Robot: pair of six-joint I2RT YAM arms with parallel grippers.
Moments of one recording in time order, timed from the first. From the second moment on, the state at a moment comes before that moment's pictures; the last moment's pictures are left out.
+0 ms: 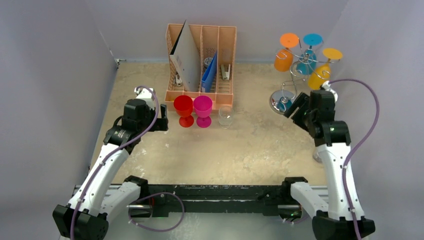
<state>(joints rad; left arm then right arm) -0.26 0.89 0.85 -0.62 -0.11 -0.20 0.06 0.89 1.11 -0.97 0.17 0.61</state>
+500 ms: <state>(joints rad) -0.26 0.89 0.85 -0.62 -0.11 -0.19 -0.05 1.13 1.66 -1.03 0.08 0.54</state>
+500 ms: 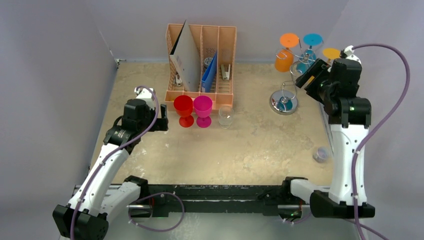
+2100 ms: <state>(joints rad) -0.26 0.92 0.85 -0.62 -0.10 -0.18 0.10 1.56 1.99 -1.07 0.06 0.25</state>
